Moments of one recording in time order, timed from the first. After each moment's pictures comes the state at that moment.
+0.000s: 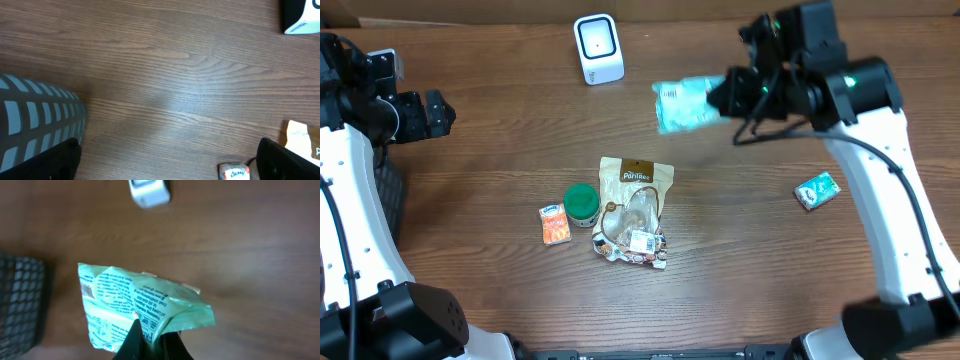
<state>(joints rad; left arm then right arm) 0.41 1.69 1.76 -1.16 0.16 0.16 0.28 1.71 1.91 -1.15 -0.31 0.31</state>
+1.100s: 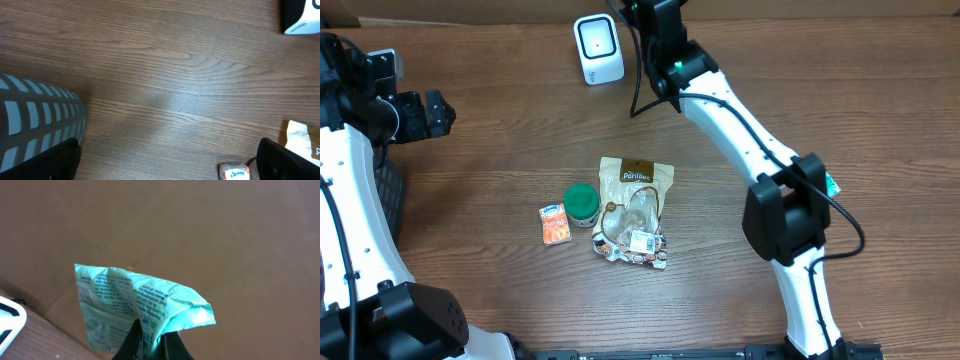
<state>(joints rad) 0.41 1.69 1.76 -1.16 0.16 0.16 0.51 2.34 2.14 0.04 0.43 -0.72</state>
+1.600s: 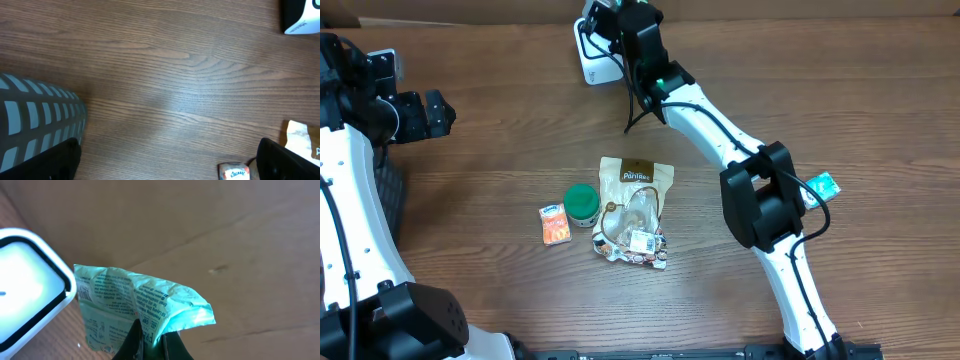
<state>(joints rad) 0.41 1.69 1.76 -1.16 0.16 0.16 0.52 2.49 2.14 0.12 0.34 -0.96</state>
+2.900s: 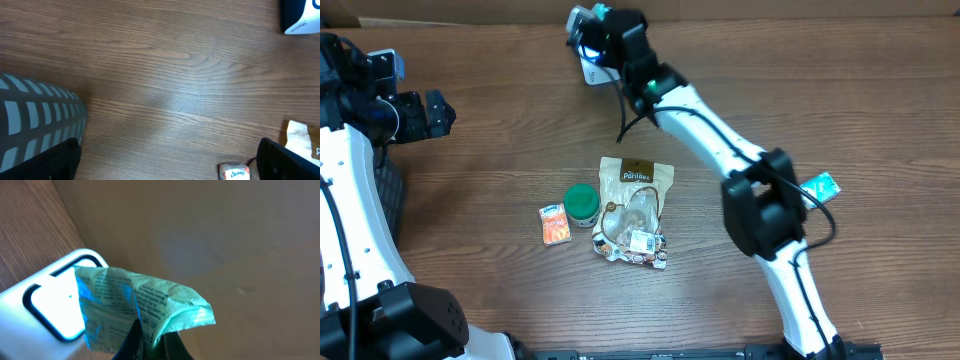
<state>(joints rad) 0.41 1.69 1.76 -1.16 0.16 0.16 0.55 2.38 2.14 -0.13 0.26 -0.84</state>
